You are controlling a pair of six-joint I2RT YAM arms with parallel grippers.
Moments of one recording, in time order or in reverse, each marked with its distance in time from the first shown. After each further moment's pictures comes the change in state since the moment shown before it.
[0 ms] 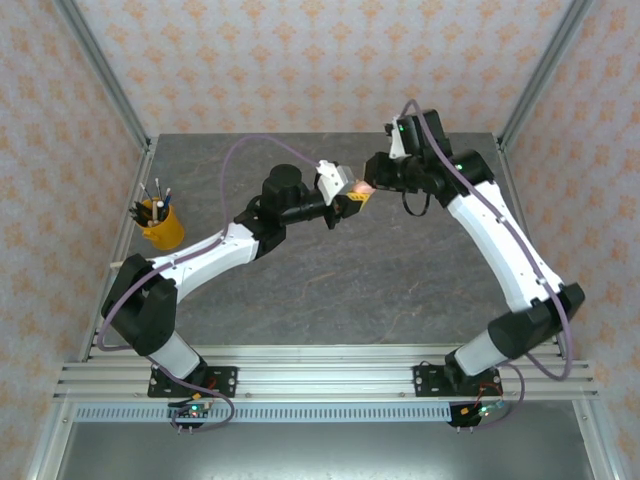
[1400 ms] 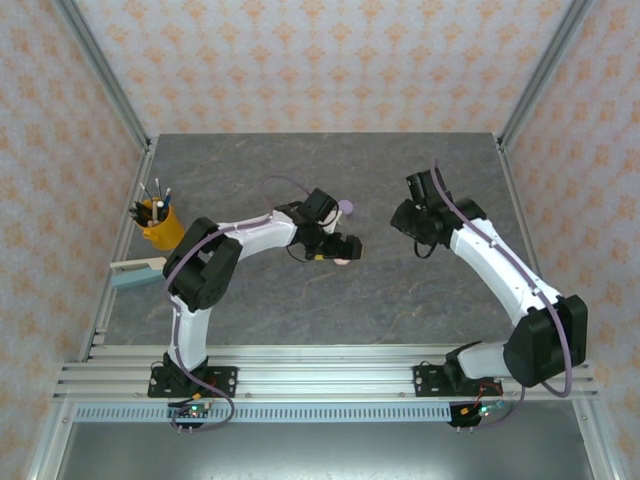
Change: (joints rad) left arm 0.012 0.403 0.196 -0.779 -0.101 -0.663; right arm -0.108 -0.148 -0.579 0.182 0.191 0.320
